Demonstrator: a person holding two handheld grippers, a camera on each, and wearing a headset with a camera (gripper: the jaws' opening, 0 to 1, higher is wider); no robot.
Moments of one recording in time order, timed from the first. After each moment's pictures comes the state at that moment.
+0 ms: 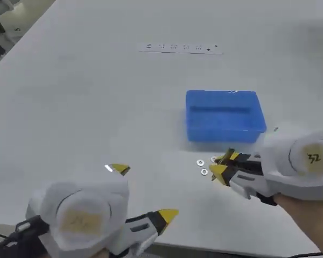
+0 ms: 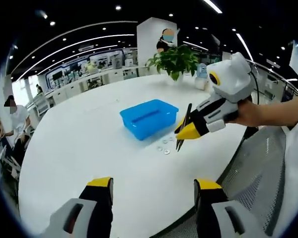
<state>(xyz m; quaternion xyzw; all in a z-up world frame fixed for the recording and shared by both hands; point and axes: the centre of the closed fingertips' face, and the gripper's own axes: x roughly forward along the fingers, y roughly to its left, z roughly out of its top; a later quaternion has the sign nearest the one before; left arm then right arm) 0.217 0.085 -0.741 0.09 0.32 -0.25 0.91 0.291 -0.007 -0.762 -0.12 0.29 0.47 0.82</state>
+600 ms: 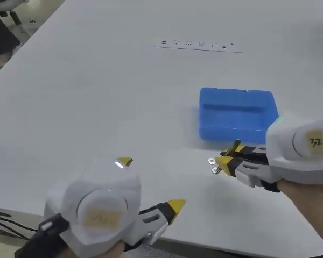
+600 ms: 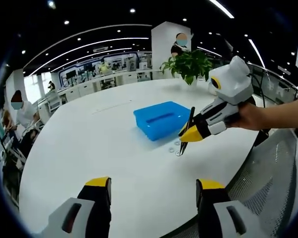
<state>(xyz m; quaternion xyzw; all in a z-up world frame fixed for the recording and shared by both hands) 0.227 0.092 -0.748 0.09 0.31 -0.21 0.92 0.302 0.005 -0.776 -0.11 0.31 0.48 0.81</state>
